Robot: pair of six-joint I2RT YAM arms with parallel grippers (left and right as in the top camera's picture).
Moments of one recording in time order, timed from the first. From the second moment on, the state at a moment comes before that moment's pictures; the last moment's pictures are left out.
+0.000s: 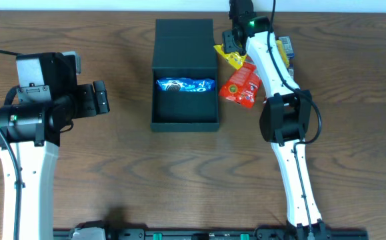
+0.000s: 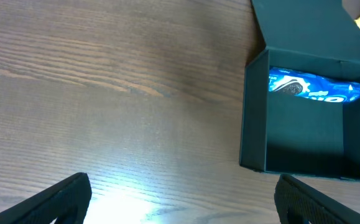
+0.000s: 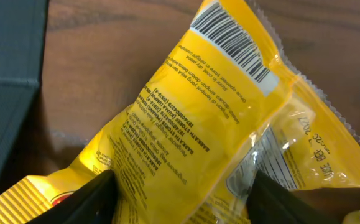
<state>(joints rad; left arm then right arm) 0.09 1.26 1.36 -1.06 0.10 -0.06 0.24 2.79 2.67 -0.99 0.16 0.11</state>
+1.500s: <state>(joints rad) 0.09 1.26 1.36 -1.06 0.10 -0.04 0.31 2.25 2.65 -1.29 0.05 0.01</state>
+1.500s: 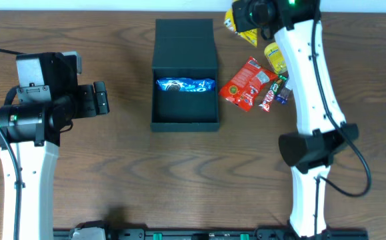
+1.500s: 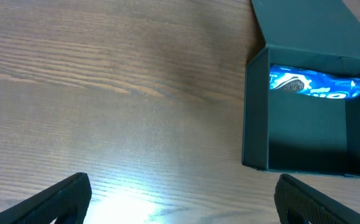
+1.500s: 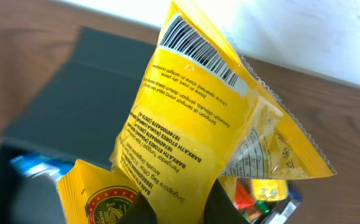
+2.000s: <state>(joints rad) 0.09 1.26 1.36 -1.07 0.10 -0.04 0.43 1.80 2.00 -1.18 0.00 0.02</state>
